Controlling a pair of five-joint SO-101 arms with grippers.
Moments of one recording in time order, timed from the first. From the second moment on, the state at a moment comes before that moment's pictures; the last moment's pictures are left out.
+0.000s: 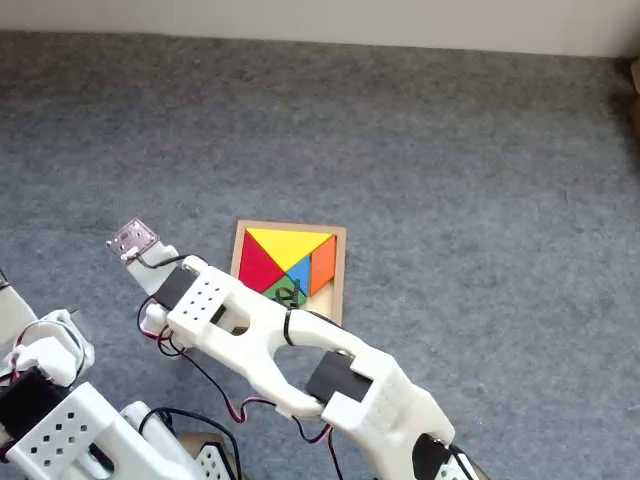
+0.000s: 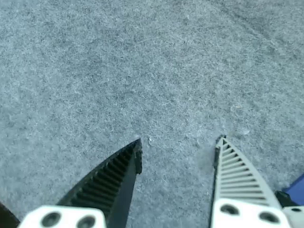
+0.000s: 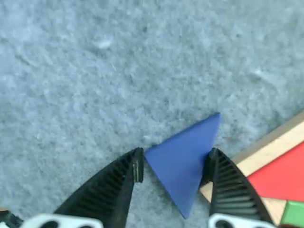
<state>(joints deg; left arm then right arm) -54.0 -71.7 59.2 76.4 -4.4 -66.0 31.2 -11.0 64.6 -9.9</state>
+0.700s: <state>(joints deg) -54.0 -71.7 59.2 76.4 -4.4 -63.6 38.7 -18.9 69.8 -4.3</state>
